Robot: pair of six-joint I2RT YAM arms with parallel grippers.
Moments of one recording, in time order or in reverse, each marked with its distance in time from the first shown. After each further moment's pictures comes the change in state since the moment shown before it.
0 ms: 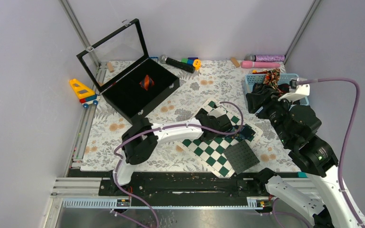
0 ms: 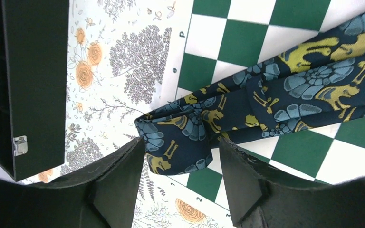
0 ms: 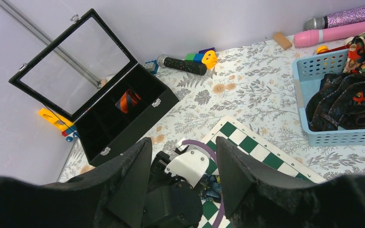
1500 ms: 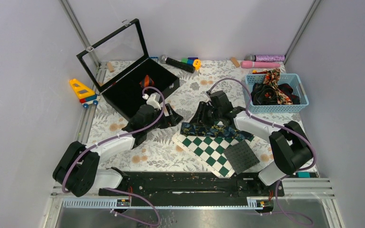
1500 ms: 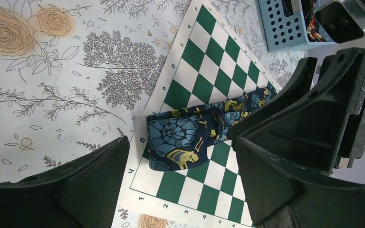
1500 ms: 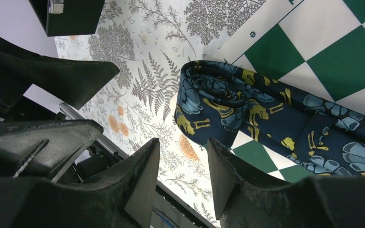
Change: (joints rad) left arm 0.604 -0.781 -1.049 1.099 0.889 -0.350; right arm -0.001 0.860 -0.275 0.476 -0.726 0.335
